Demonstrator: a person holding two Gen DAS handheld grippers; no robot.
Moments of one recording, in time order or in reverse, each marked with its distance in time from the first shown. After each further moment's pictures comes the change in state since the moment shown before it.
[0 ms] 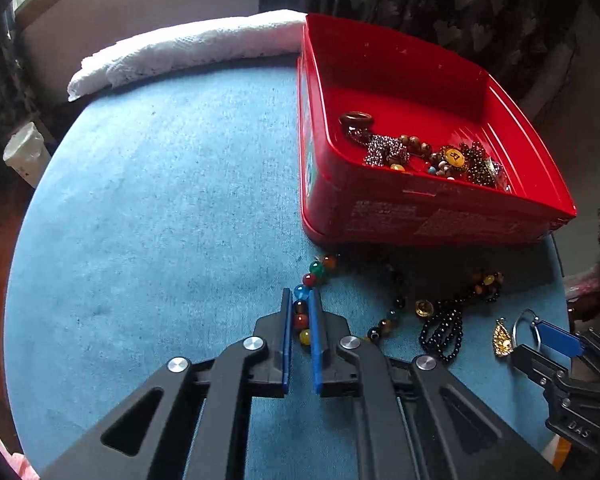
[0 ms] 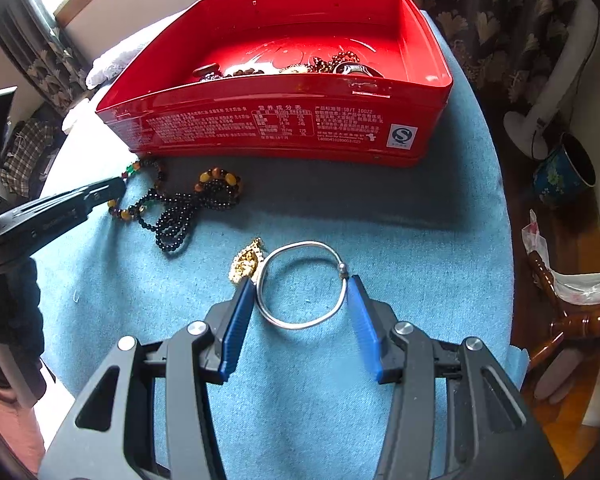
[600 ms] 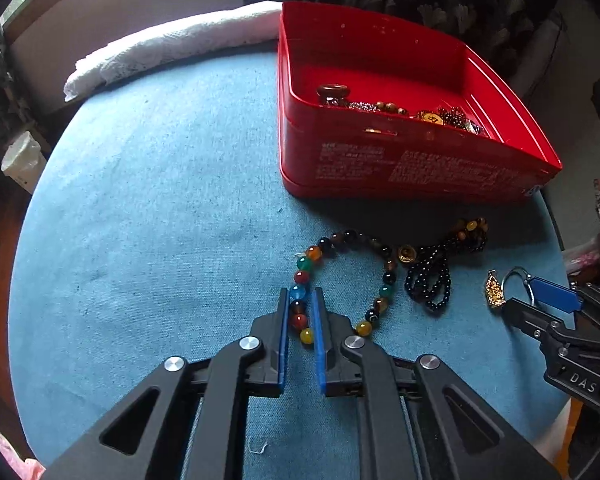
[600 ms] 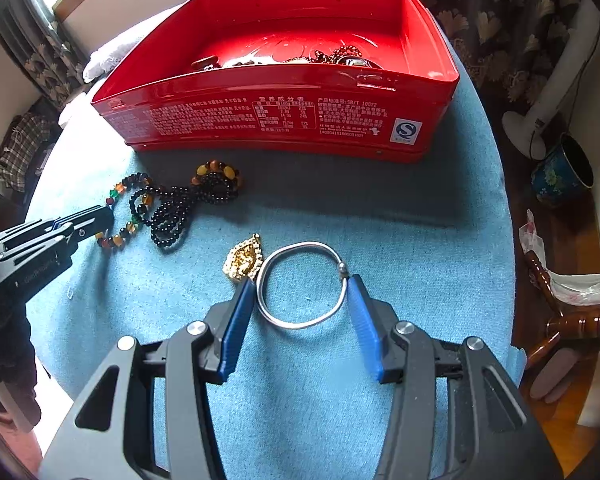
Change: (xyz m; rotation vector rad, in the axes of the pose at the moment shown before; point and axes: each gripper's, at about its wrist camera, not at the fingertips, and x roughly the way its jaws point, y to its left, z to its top) left arm -0.003 -0.023 -0.023 0.070 0.022 0.033; right arm 0.007 0.008 0.001 -0.011 0.013 -0.020
